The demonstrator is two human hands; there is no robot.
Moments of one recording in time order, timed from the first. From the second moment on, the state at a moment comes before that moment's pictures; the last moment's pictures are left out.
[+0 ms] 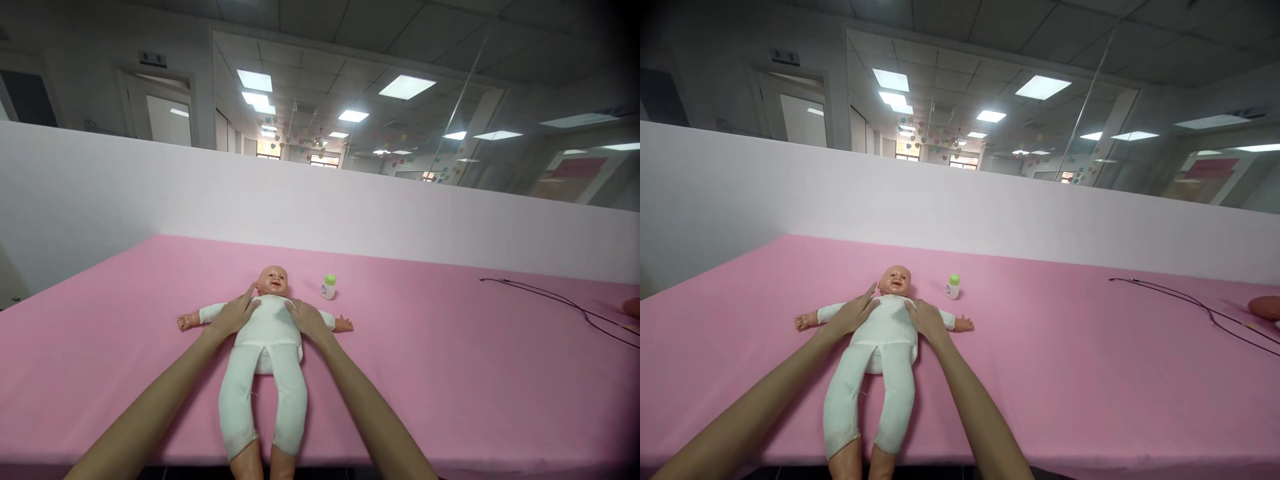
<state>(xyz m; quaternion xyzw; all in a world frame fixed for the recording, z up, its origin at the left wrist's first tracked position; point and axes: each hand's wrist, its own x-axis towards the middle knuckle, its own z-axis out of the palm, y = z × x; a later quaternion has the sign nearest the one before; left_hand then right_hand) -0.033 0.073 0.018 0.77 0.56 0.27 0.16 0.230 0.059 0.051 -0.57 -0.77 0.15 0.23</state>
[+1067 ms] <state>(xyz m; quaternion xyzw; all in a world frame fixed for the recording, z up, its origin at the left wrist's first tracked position) -0.115 0.061 0.036 0.47 0.64 0.58 0.19 0.318 0.068 0.042 -0.62 -0.41 0.44 0.51</state>
